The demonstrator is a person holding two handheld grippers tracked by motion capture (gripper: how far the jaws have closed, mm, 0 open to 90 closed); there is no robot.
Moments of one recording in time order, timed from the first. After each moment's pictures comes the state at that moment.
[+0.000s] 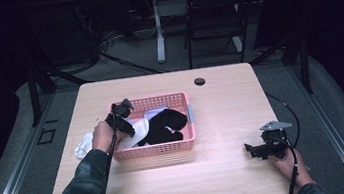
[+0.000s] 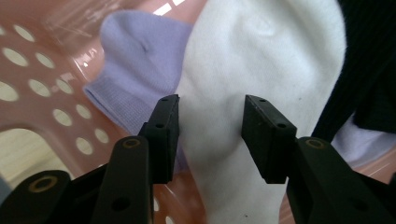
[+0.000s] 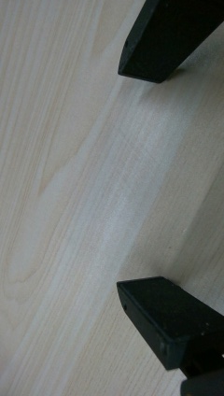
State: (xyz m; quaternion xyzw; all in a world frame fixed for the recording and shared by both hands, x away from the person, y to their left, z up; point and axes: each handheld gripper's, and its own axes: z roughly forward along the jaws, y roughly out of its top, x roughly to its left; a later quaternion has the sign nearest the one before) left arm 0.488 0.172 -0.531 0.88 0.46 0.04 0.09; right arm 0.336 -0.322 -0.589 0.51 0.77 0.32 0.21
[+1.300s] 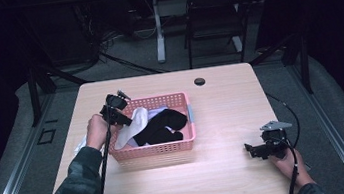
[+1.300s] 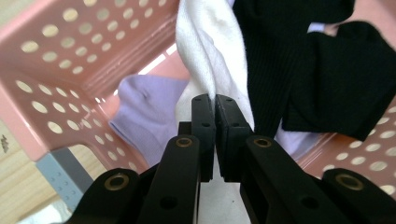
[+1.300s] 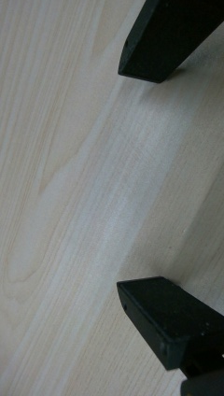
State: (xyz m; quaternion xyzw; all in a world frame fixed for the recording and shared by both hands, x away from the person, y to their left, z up) left arm 0.473 0.173 -0.471 0.89 0.41 0.07 0.18; right arm 0.337 -0.322 -0.589 0.51 0.77 0.32 0.21
